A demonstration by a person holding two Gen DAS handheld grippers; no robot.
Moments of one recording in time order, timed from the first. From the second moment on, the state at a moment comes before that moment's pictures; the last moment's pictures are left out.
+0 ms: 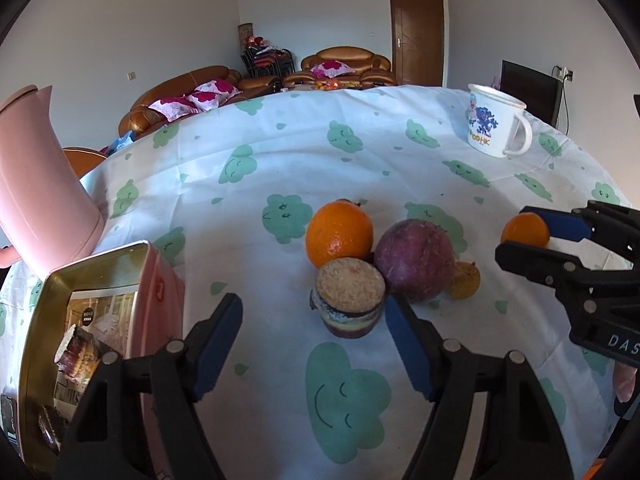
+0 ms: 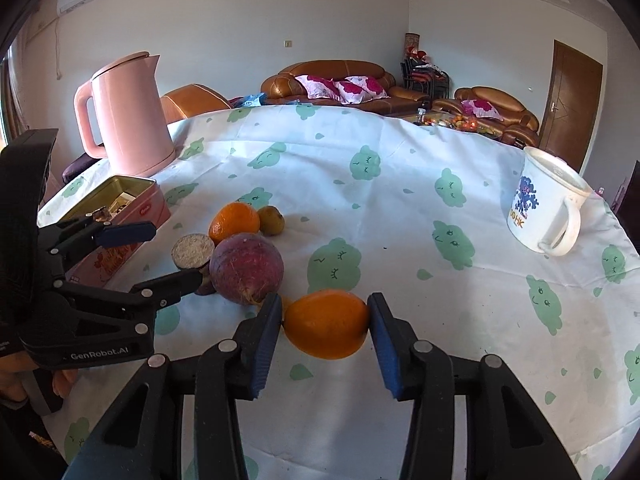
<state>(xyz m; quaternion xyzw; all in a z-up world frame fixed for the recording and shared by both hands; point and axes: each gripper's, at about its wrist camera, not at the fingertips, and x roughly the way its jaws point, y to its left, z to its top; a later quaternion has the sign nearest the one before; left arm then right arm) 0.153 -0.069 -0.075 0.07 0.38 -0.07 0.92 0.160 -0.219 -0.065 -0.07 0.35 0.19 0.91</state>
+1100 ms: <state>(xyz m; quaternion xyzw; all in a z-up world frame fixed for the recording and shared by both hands) 0.138 -0.063 -0.063 0.04 0.33 -0.10 0.94 0.145 -0.207 -0.061 -0.08 0.30 0.19 0.93</state>
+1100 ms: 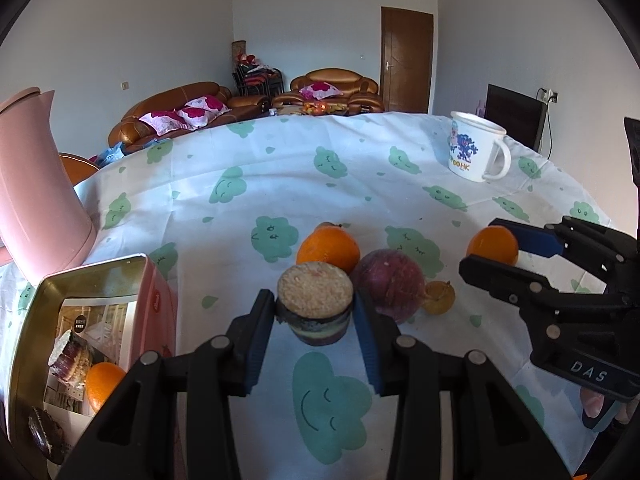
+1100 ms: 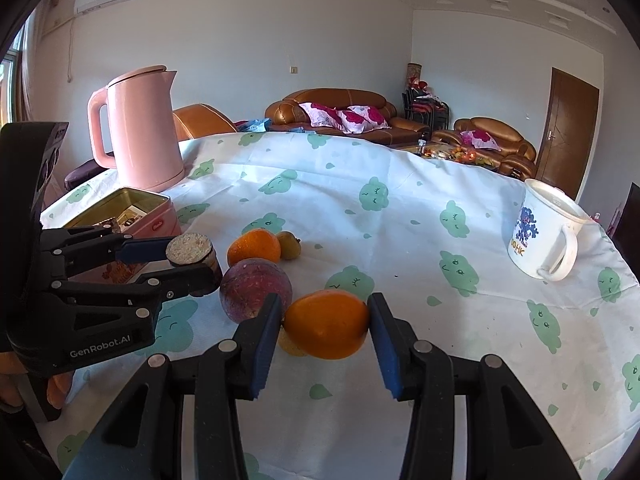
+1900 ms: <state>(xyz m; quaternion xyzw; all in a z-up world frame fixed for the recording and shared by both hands) 0.118 -0.056 -0.048 0.03 0.27 -0.08 0.96 0.129 -0.210 -0.051 -0.08 0.25 0.20 0.94</state>
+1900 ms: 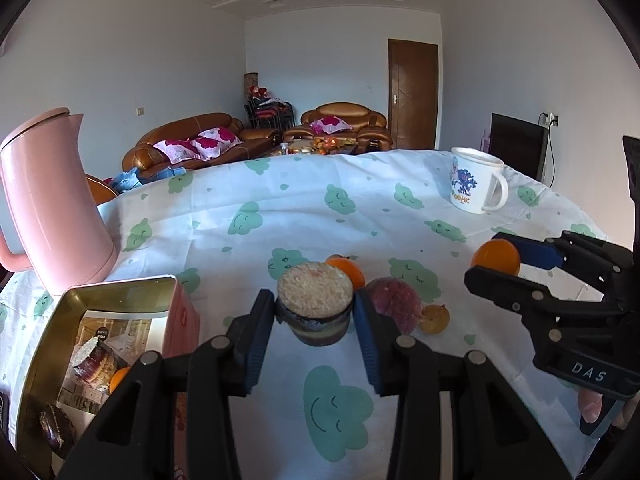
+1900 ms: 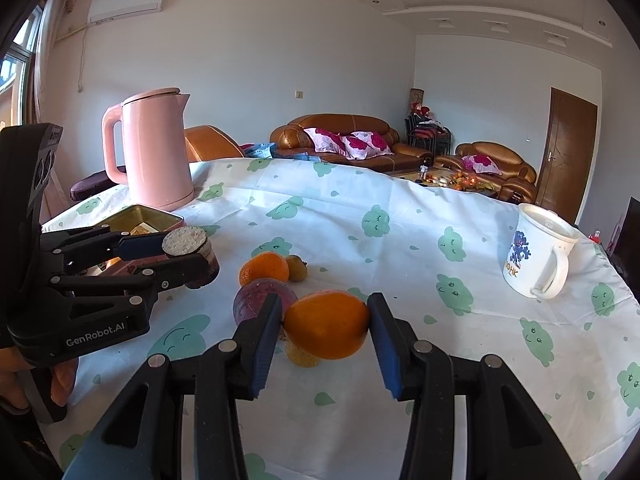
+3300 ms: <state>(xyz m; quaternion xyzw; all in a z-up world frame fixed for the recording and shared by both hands) 0.089 -0.054 -0.035 0.04 0.20 -0.06 0.98 0.106 -0.223 -0.040 -0.06 0.17 0.20 0.96</state>
